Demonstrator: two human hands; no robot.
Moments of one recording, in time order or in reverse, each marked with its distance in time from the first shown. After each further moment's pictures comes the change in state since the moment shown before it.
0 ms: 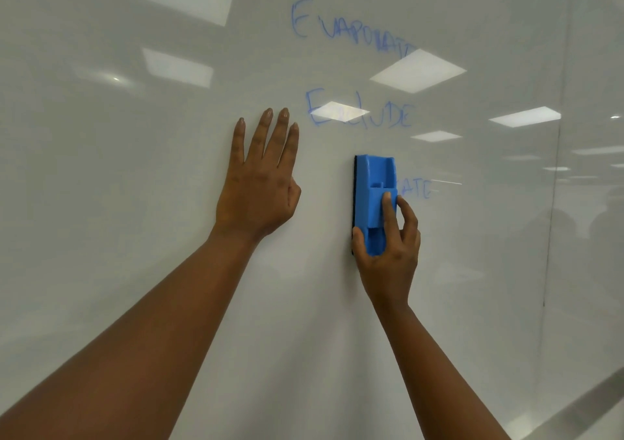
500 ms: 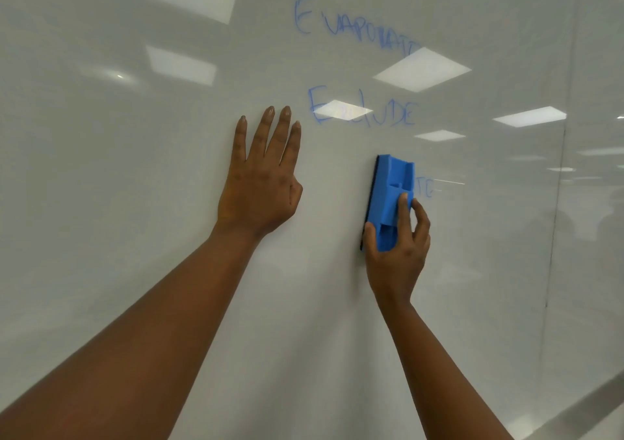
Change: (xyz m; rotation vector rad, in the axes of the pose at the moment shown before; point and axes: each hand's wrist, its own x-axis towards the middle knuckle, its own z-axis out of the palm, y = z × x) left_hand -0.001 0.002 -0.001 0.009 0.007 -0.008; right_hand 0.001 0.008 0.001 0.016 0.074 0.125
